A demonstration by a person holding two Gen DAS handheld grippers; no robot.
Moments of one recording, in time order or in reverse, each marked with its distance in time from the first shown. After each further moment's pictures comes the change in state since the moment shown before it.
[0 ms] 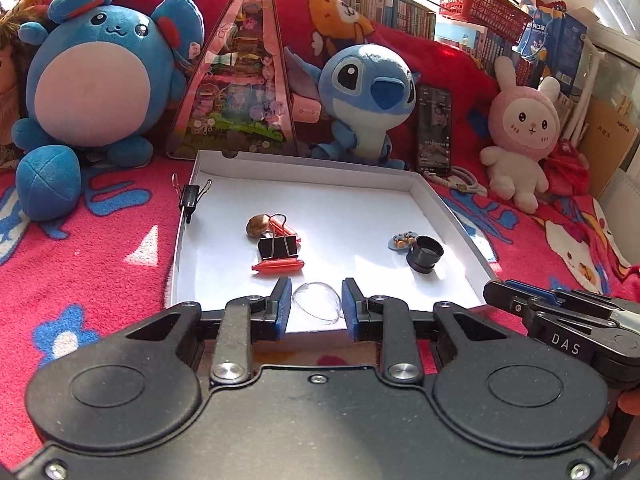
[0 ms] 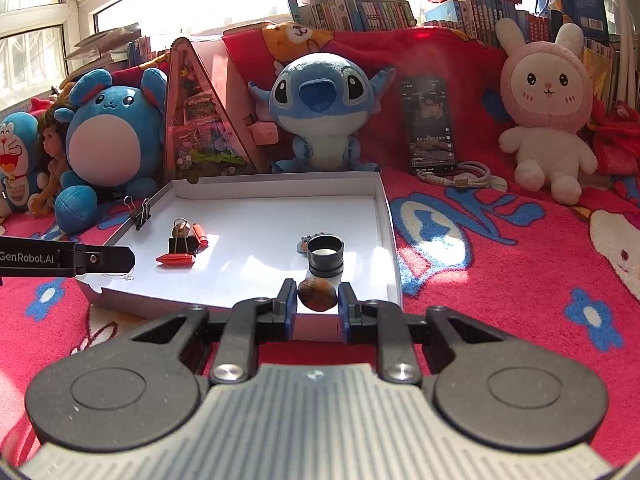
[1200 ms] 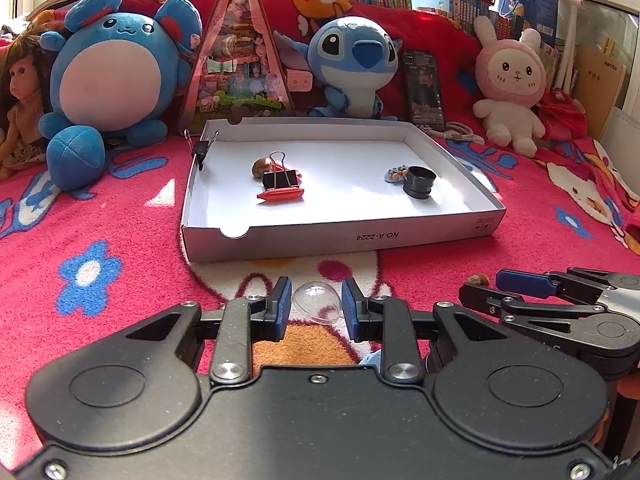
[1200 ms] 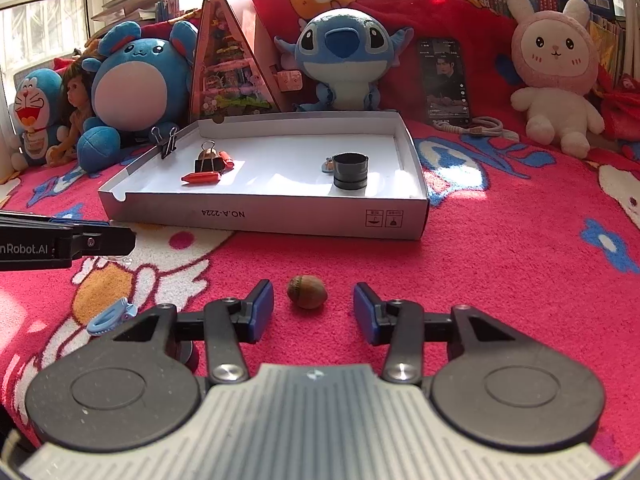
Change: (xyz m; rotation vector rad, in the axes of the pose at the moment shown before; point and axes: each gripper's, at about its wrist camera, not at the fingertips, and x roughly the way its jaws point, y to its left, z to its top) left arm -0.035 -0.024 -0.083 0.134 -0.031 0.086; right arm -0.015 0.014 -0.068 -0.038 0.039 0.032
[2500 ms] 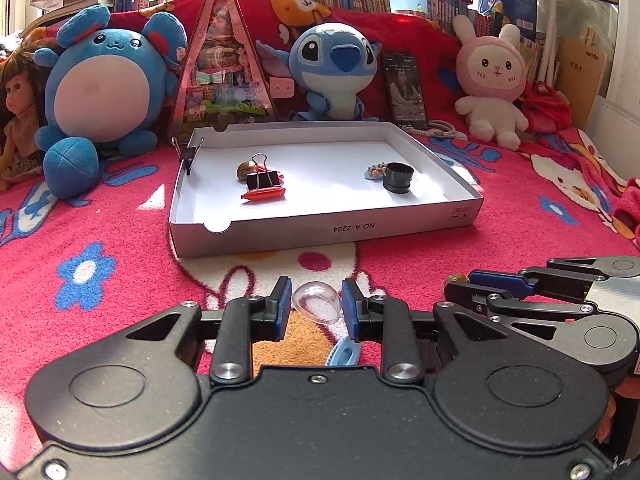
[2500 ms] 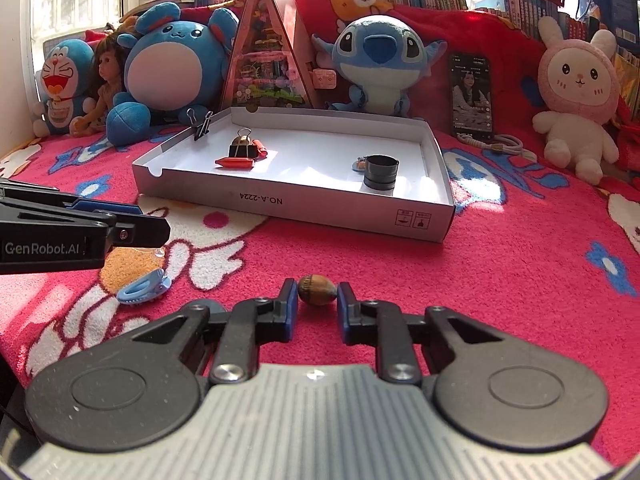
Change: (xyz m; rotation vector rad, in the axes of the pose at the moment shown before) left arm -0.016 -0.011 -0.010 0.041 -0.029 -0.017; right arm -0.015 0.019 -0.004 -0.107 0.011 0.019
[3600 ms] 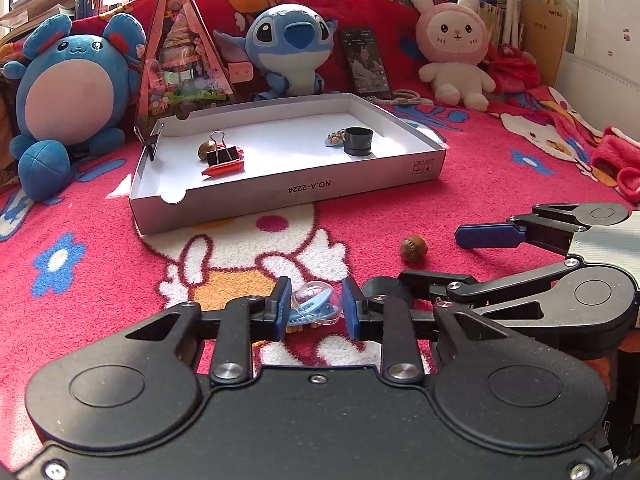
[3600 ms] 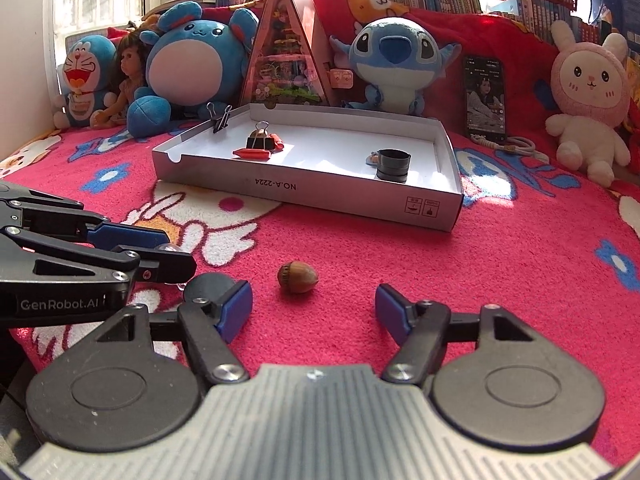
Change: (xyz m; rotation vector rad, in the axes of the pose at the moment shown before) left arm -0.002 -0.027 -0.028 0.113 0.026 -0.042; right arm -0.006 -0.003 -0.016 -0.037 -0.017 0.064
